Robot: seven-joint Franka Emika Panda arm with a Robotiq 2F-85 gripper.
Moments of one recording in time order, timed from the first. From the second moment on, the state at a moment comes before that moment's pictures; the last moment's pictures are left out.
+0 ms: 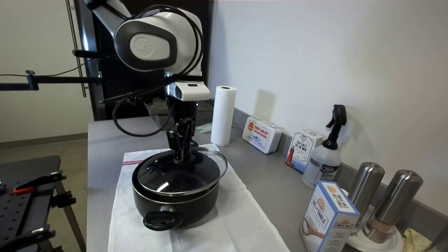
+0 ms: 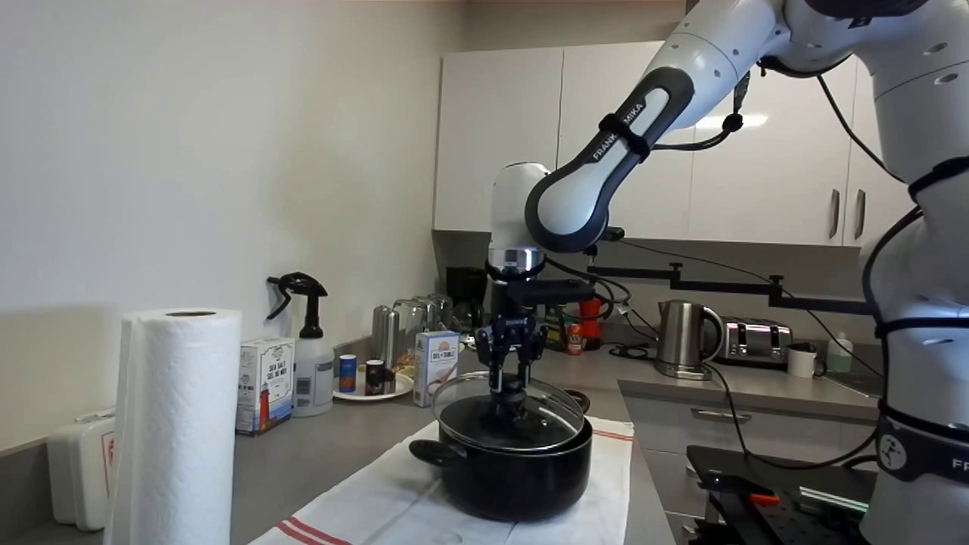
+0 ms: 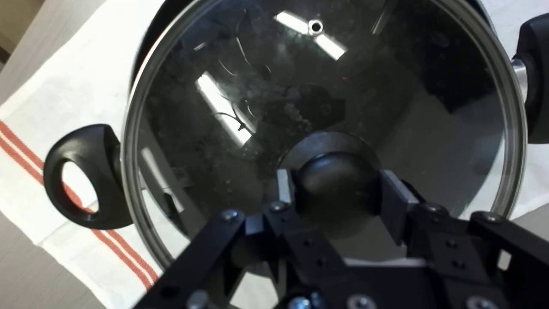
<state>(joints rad) -0.08 0.17 -0.10 -2.32 -0.10 2.51 0.69</state>
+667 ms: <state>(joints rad) -0.08 0.18 -0.10 -2.33 0.02 2.54 0.69</state>
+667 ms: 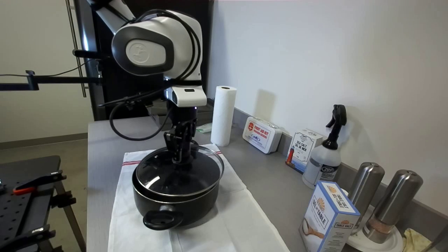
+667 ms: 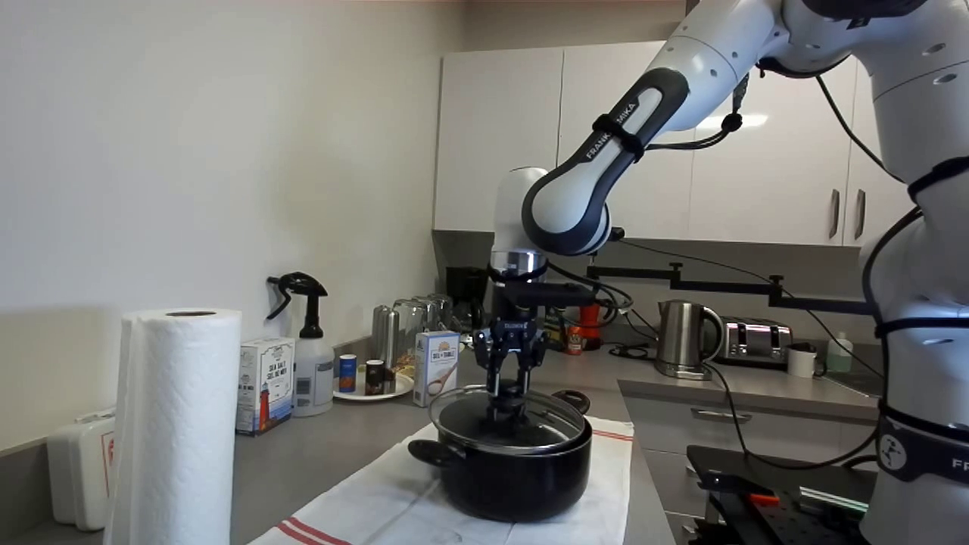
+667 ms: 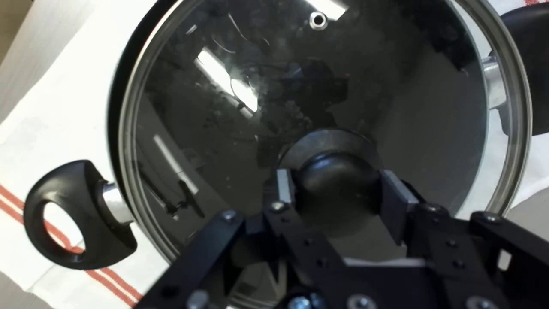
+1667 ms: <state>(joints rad) -0.08 0.17 -0.12 -2.36 0.07 2.58 0.69</state>
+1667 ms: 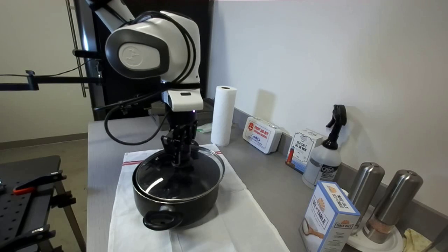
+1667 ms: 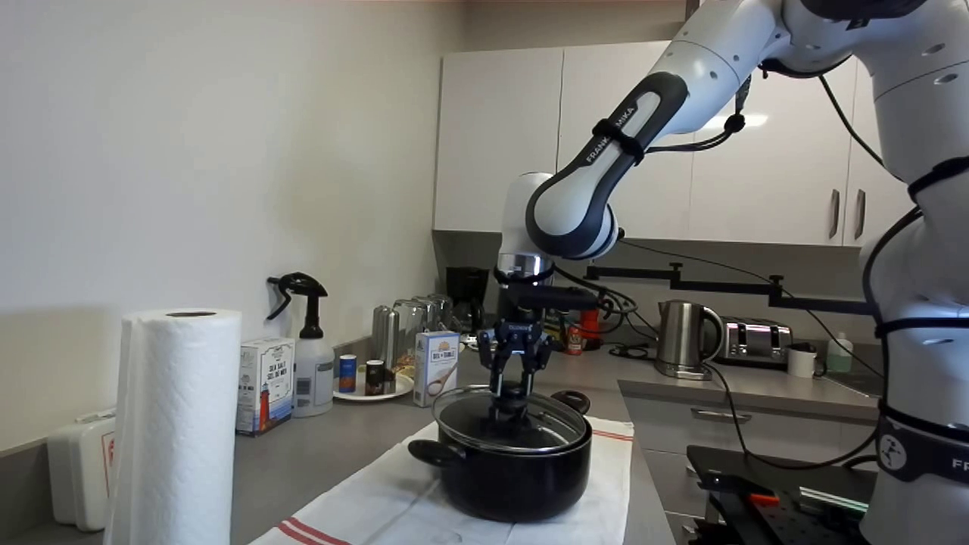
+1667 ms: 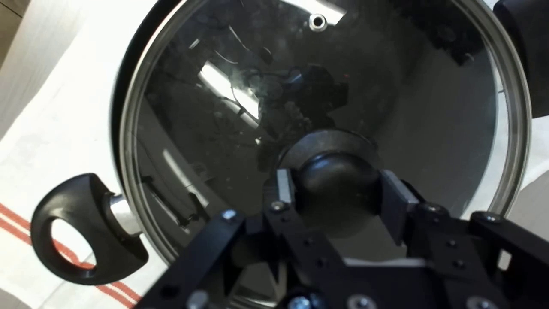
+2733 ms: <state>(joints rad) -0.06 0.13 -0.12 -2.39 -0.08 2.56 0.74</state>
